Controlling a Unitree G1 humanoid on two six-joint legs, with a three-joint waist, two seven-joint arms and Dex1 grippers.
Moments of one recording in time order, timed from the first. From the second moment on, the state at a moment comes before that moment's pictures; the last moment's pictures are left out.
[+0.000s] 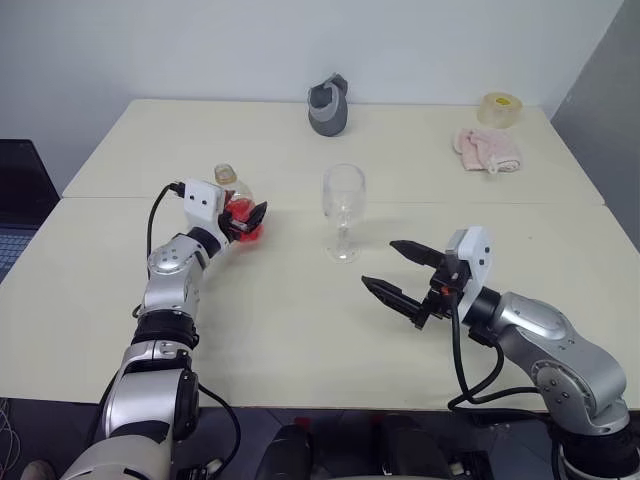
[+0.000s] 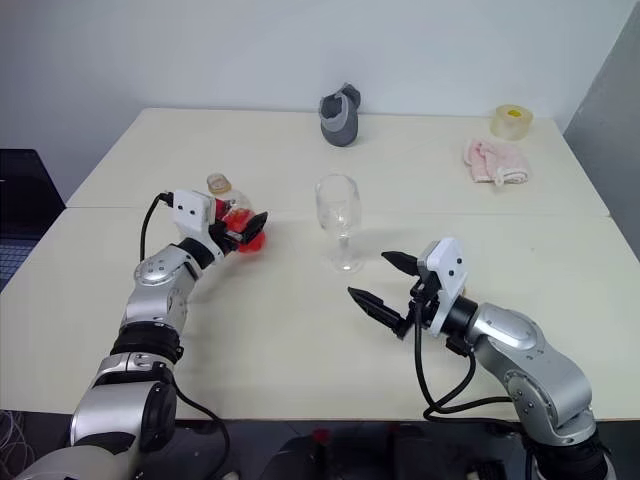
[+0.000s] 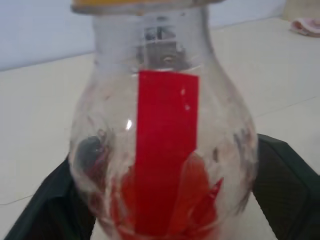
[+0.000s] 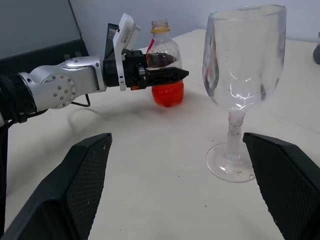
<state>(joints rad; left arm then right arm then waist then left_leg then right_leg) -0.71 0.44 0.16 0.77 -0.19 -0.12 -0.60 -0.17 -0.47 0.03 -0.64 0.61 0.68 0.52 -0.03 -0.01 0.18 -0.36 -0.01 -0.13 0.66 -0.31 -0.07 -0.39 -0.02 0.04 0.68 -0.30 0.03</state>
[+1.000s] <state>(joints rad) -1.09 0.42 0.00 0.90 -0.07 -0.17 -0.77 -0.42 -0.46 -0.02 -0.57 0.64 0.80 0.43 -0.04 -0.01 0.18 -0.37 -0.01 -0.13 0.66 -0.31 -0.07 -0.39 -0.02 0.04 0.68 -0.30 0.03</state>
